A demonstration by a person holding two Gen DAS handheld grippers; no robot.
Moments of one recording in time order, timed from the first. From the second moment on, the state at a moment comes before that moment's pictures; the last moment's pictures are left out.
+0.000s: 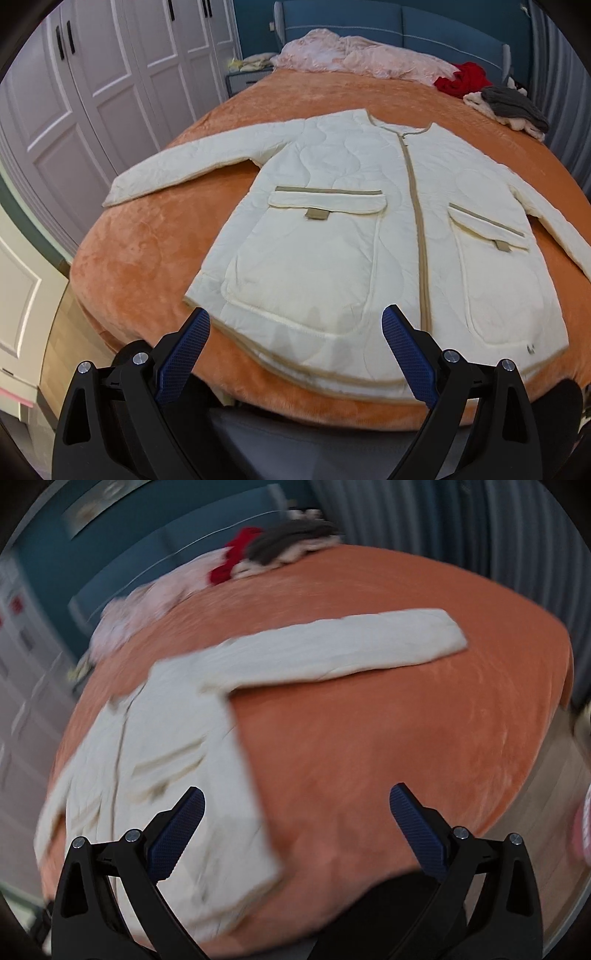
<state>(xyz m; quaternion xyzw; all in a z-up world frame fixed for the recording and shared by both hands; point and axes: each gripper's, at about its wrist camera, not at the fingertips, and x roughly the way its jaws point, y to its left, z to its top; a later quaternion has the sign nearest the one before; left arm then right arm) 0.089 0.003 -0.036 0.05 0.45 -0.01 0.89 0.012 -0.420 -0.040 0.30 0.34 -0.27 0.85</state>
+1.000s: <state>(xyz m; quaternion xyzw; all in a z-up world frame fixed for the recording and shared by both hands) 0.188 0.017 -0.078 0.03 0.48 0.05 0.87 0.098 -0.643 -0.051 0.43 0.19 -0.30 0.83</state>
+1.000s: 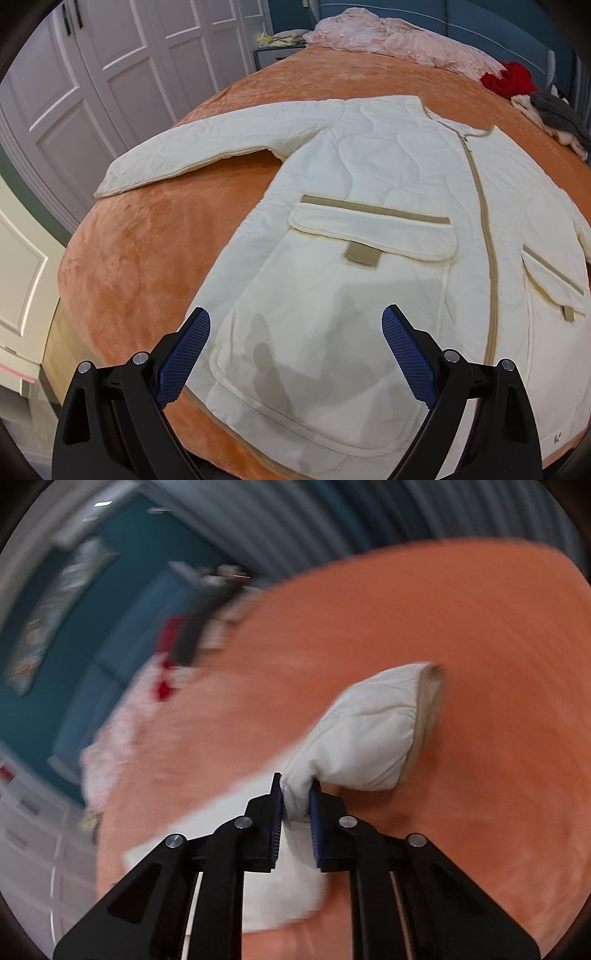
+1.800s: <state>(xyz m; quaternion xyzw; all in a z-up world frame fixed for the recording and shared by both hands) 0.214 0.109 -0.066 -0.08 0.46 0.06 0.88 0.328 -0.108 -0.039 0.06 0.39 0.19 0.90</state>
